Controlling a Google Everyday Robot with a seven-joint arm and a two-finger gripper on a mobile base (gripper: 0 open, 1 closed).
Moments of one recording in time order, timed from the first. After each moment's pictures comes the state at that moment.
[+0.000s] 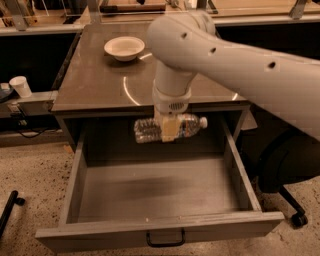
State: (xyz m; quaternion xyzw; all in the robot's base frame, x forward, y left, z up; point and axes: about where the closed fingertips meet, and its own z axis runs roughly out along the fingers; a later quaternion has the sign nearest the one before) arm 0.544 -0.019 0.789 -0.79 0.61 0.01 0.07
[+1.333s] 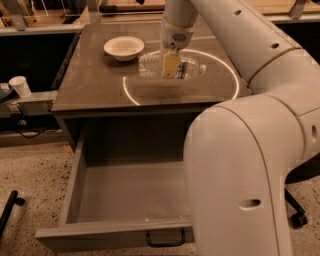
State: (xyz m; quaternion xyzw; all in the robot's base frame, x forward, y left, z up) arm 0.709 -0.032 0.881 -0.73 0.67 0.02 0.12
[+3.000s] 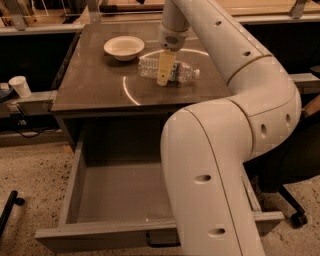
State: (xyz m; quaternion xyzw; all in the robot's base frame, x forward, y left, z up) arm 0.765 -0.034 0.856 -0.64 0.76 0.00 0.14
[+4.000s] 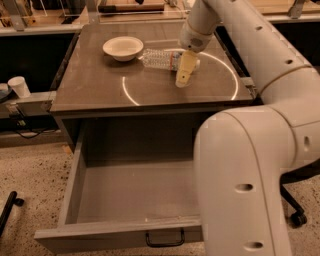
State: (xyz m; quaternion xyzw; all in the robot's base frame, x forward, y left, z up) arm 0.757 -0.076 0.861 -0.66 0.72 0.04 0.20
